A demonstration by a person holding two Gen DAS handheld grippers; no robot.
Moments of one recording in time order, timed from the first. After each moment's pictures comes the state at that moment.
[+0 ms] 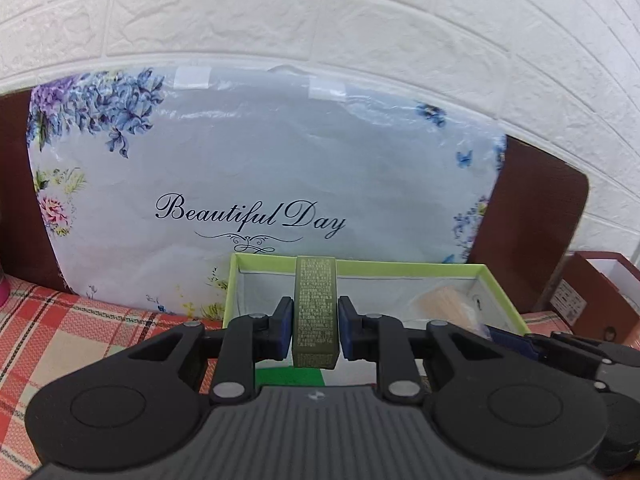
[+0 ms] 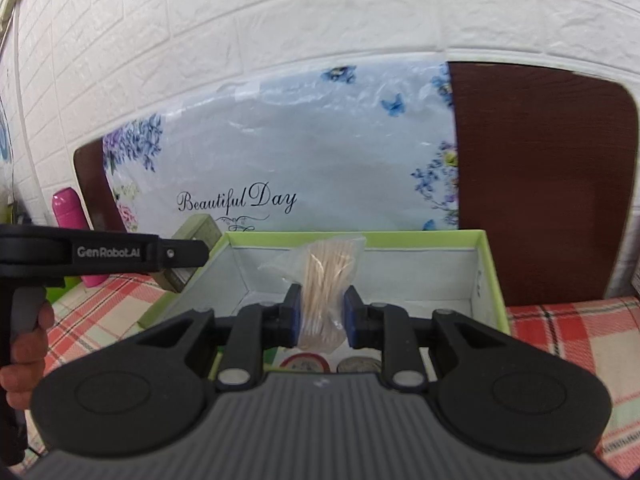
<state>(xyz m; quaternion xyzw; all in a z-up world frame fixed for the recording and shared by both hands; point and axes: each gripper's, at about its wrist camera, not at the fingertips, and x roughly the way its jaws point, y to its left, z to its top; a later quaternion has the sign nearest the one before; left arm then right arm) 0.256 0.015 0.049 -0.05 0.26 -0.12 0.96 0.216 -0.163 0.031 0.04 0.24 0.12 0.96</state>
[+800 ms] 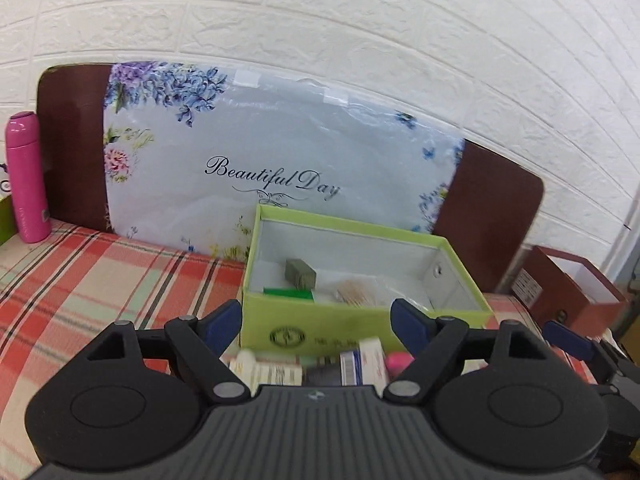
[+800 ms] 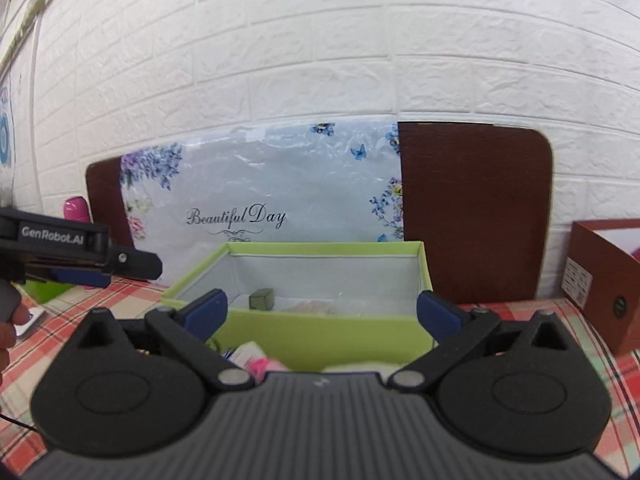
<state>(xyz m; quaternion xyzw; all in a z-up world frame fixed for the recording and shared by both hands) 0.120 0.040 0.059 -0.09 0.25 -0.11 0.96 0.081 -0.185 0.044 0.03 0.16 0.08 0.98</state>
